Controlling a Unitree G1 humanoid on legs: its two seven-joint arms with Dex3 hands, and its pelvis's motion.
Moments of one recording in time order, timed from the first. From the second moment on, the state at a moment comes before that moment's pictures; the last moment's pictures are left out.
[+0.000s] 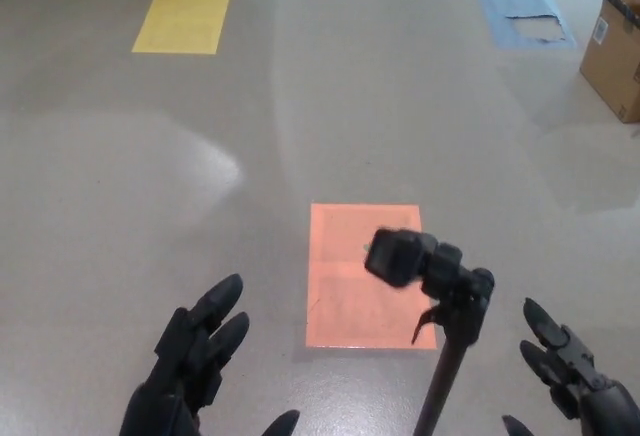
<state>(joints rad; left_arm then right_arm) 0.34 0.21 -0.27 -0.13 -0.15 -0.36 0.07 0.16 -0.22 -0.02 0.24 -0.11 -0.40 0.18</state>
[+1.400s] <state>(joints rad) 0.71 0.32 0.09 0.21 -0.11 -0.68 -0.05 0.81 -0.19 -0.24 0.22 -0.15 -0.77 0.10</state>
